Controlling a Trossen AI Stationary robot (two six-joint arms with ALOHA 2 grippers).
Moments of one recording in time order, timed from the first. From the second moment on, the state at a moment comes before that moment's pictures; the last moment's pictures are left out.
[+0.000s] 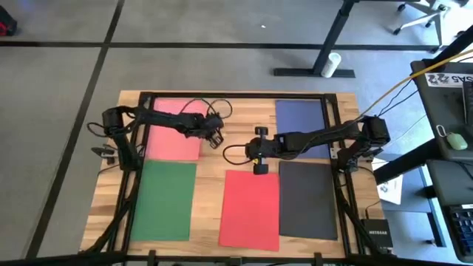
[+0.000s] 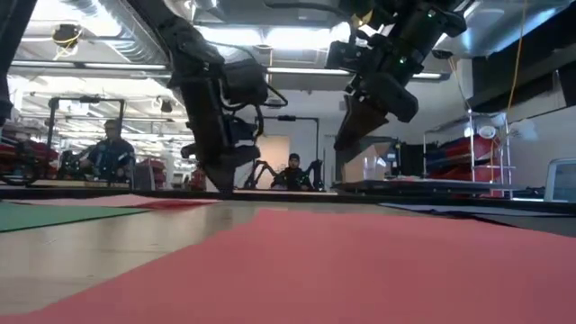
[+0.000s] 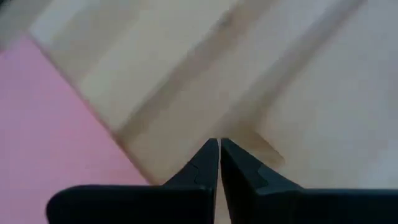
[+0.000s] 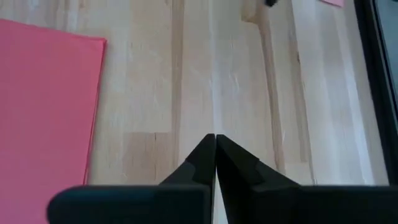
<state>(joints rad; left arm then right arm) 0.30 1.77 0.96 -0.40 -0.35 -0.36 0.03 1.65 1.05 -0.39 0.30 -0.13</state>
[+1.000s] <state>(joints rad) 0.39 1.72 0.86 -0.40 -0.40 -0.35 0.03 1.65 1.05 -0.39 0.29 -0.12</state>
